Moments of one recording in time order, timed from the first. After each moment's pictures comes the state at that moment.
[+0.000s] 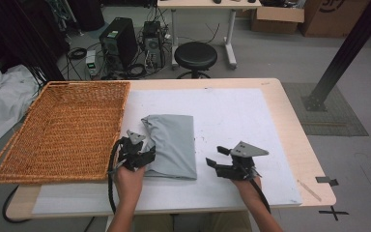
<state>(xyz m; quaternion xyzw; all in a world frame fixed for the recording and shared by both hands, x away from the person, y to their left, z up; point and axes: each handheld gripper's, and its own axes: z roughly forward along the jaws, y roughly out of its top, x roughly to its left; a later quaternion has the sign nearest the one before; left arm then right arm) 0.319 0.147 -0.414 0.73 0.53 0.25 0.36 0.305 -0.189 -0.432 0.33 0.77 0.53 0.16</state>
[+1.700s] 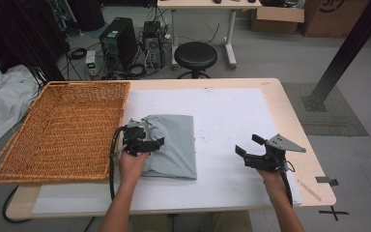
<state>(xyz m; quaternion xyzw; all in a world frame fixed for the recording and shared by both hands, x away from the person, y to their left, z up) 0.377 0.157 -0.431 0.73 0.52 0.13 0.41 0.319 -0.269 -0.425 0.40 0.70 0.56 0.22</state>
